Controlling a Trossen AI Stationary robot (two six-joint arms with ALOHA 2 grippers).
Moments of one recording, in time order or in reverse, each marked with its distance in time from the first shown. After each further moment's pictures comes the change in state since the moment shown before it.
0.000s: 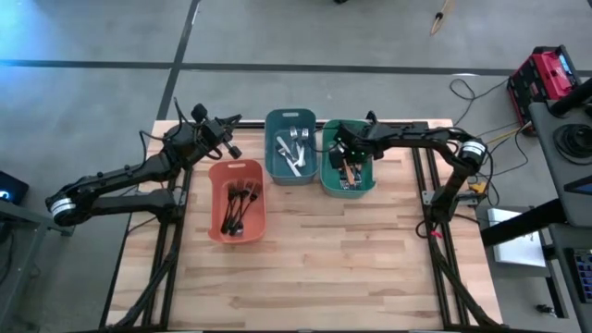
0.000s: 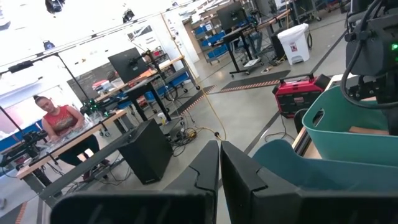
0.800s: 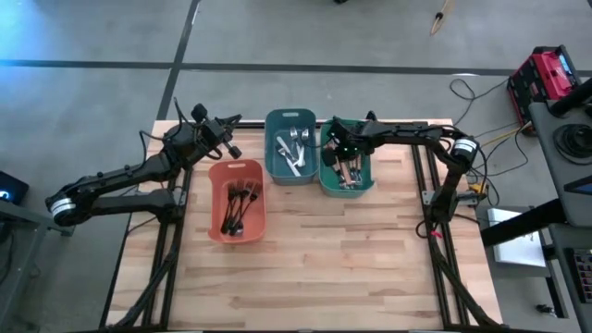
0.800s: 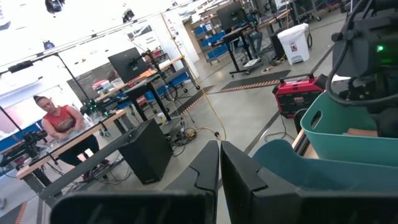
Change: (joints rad) left arm 0.000 0.000 0.000 0.000 0.000 0.000; right arm 0.005 0.069 0.102 0.018 -0.045 -0.066
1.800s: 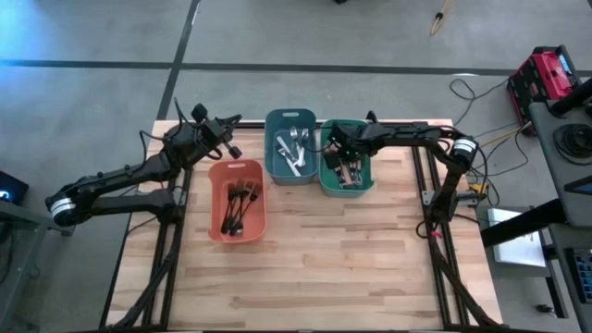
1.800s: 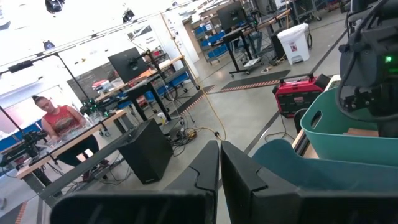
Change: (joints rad) left arm 0.000 0.000 0.000 0.000 0.000 0.000; right arm 0.006 0.007 -0.052 0.019 0.080 -0.024
